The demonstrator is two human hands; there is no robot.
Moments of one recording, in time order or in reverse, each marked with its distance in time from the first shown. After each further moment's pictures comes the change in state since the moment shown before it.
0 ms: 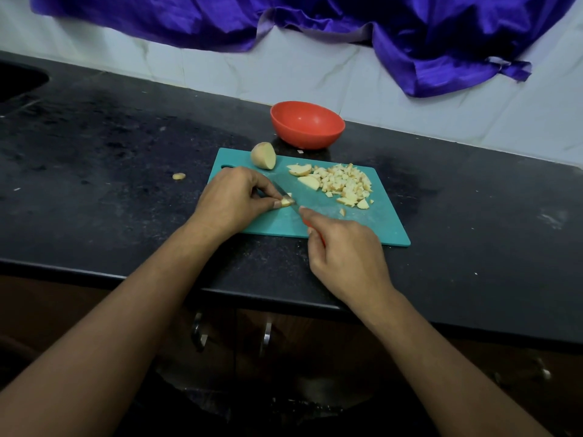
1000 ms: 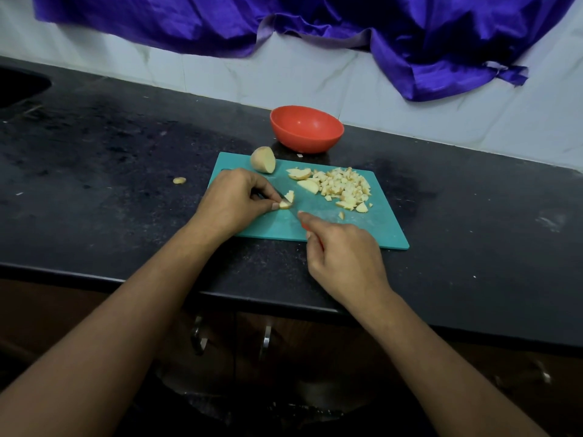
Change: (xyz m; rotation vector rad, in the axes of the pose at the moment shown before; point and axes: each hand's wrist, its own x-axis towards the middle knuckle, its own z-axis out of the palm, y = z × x) left_hand 0.002 0.002 -0.002 -0.040 -0.021 -0.015; right_hand 0.002 -0.001 0.000 -0.004 -0.015 0.007
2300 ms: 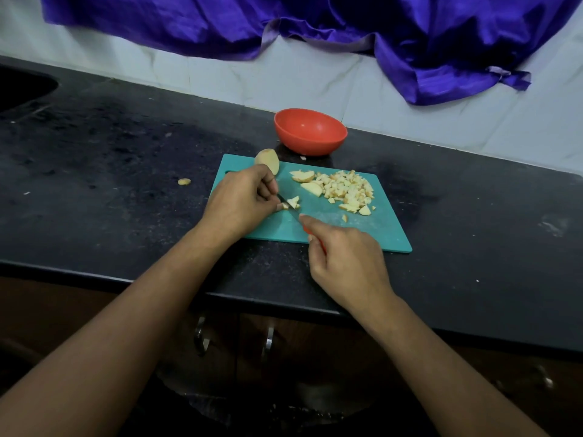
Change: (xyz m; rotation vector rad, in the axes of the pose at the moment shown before) left_hand 0.000 0.000 0.006 -0.034 0.081 -0.011; right_hand -0.002 -0.001 -0.001 -0.003 0.013 -0.025
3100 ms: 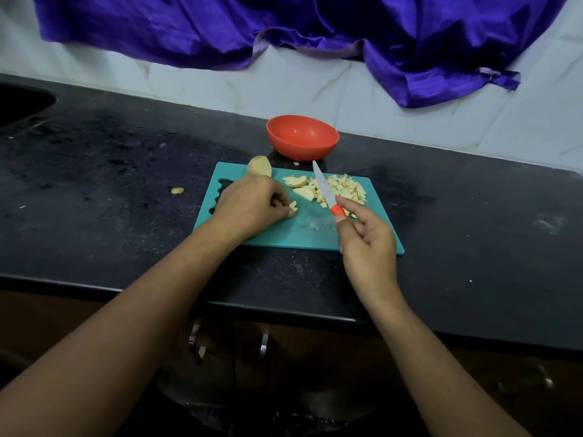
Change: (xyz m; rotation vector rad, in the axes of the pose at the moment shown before) left_hand 0.017 0.025 0.010 0.313 -0.136 0.037; right_hand 0.004 0.030 0.006 0.937 0.285 0.467
